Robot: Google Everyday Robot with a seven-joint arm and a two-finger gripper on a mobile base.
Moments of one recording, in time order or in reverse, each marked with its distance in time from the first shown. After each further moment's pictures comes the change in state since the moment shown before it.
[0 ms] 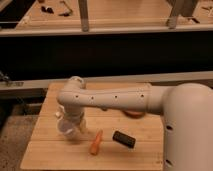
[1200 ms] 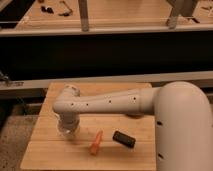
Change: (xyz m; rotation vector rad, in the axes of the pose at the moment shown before) arm -0.029 -0.011 0.032 -0.003 -0.023 -0.019
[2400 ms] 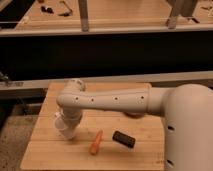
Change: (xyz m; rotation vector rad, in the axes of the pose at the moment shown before) arm 0.026 0.003 -0.044 0.059 0.004 0.012
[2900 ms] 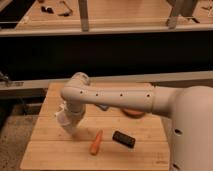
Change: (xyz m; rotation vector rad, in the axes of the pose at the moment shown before) arm 0.023 0.005 -0.024 0.017 0.001 0.023
